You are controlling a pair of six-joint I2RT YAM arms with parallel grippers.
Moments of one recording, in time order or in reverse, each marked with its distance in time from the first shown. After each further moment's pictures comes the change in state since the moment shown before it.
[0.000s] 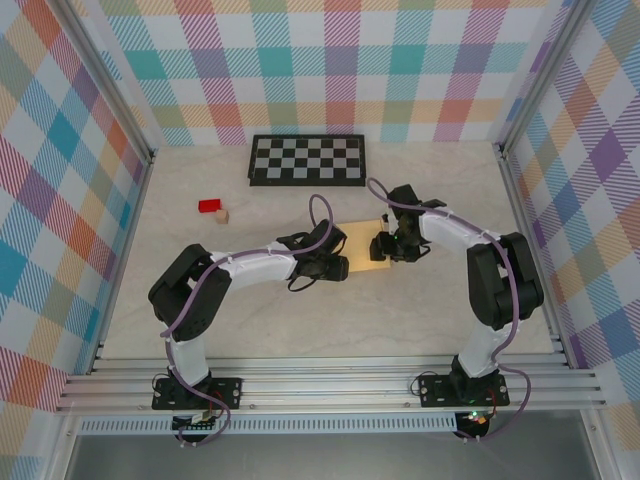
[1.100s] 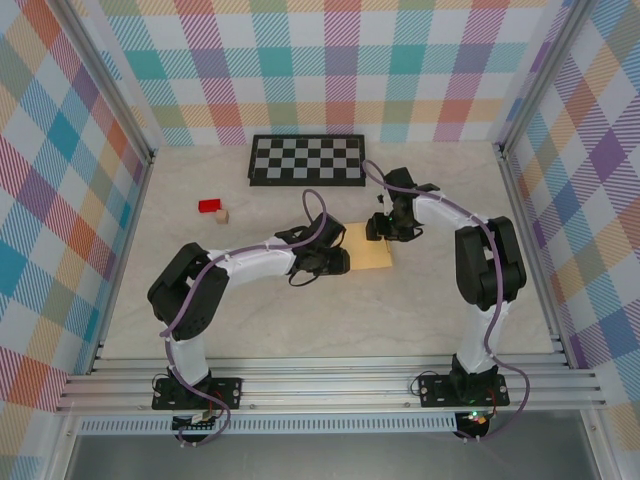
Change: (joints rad) left arm 0.019 0.000 0.043 -0.010 0.077 -0.128; right arm -0.022 0.165 0.196 0.042 0.003 -0.039
